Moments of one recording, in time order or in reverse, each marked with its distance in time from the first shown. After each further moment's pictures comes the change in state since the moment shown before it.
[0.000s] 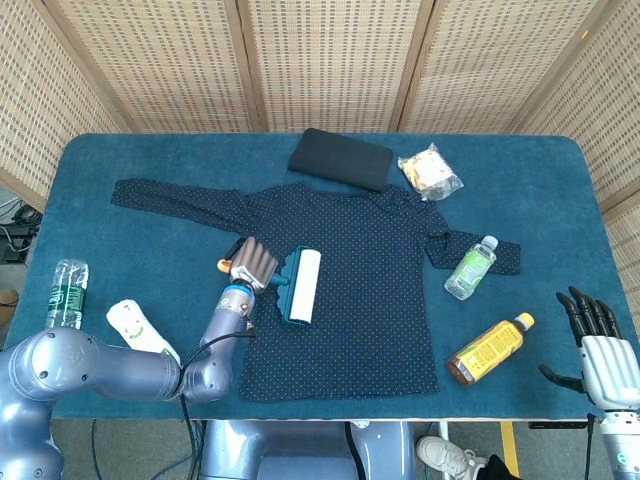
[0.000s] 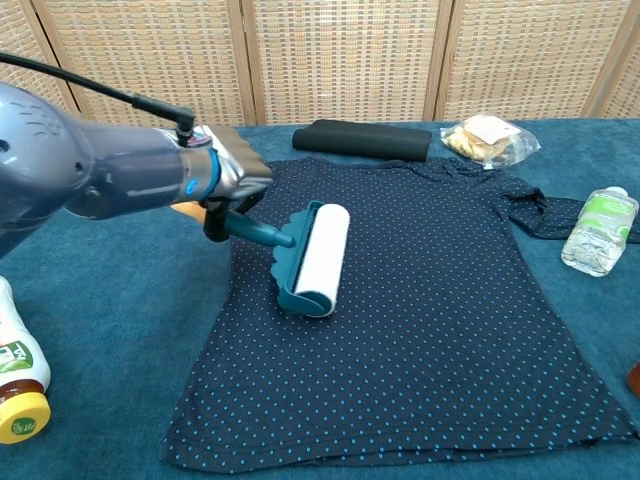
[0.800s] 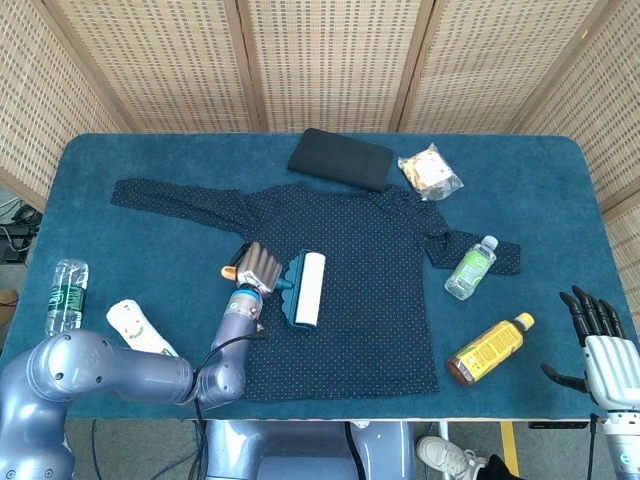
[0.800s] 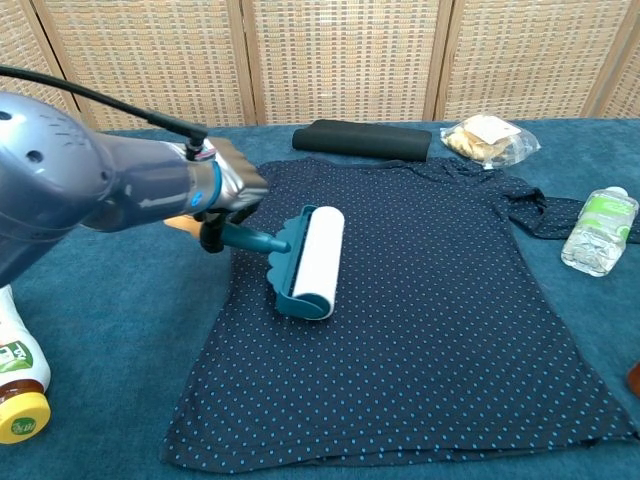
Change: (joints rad) left arm 0.001 -0.032 -0.013 0.019 -0.070 0.025 0.047; right arm -0.003 0.005 0.002 -0.001 0.001 0.007 0.004
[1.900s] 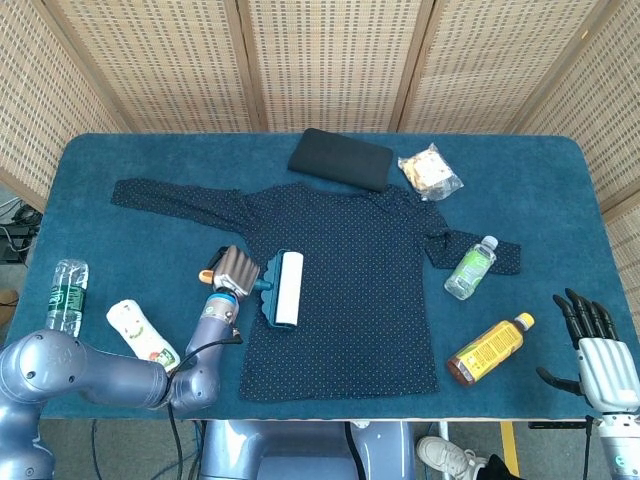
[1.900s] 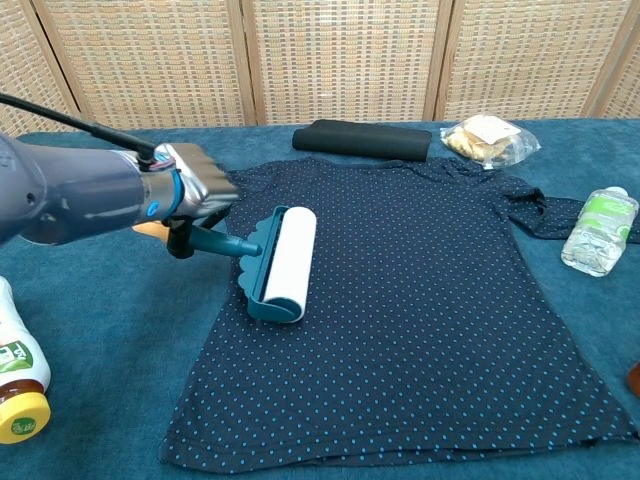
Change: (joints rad) left arm 0.069 0.043 0.043 -0.068 0.078 0.032 -0.026; right arm 0.000 -0.001 -0.011 -0.015 -0.013 -0.003 -0.010
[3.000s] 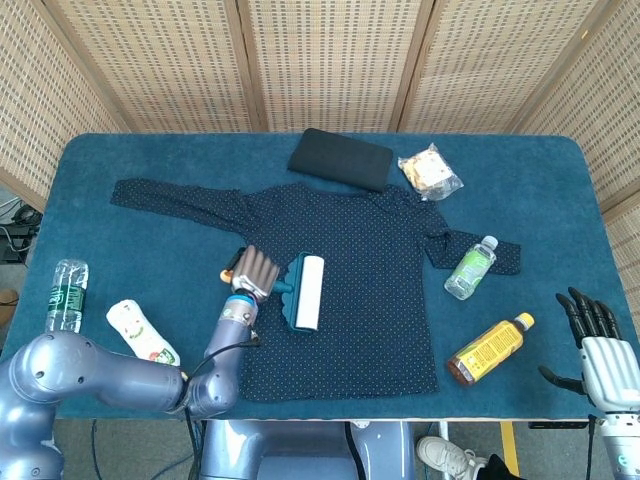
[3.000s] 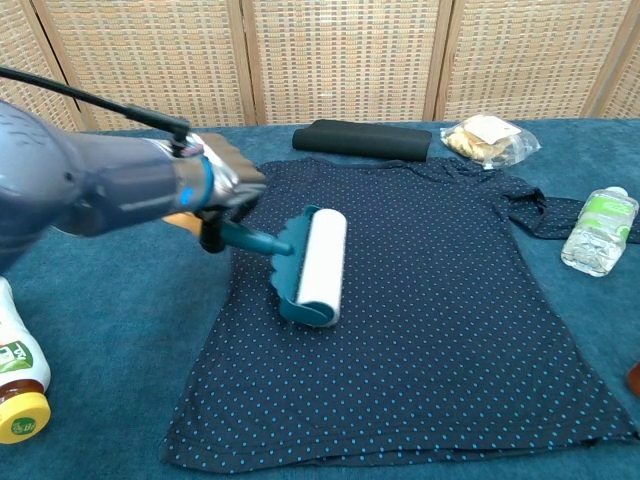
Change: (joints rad) left arm 0.006 0.002 -0.081 -0.025 -0.004 0.034 -0.026; right arm -0.001 0.001 0.002 0.004 -0.006 0.009 -0.002
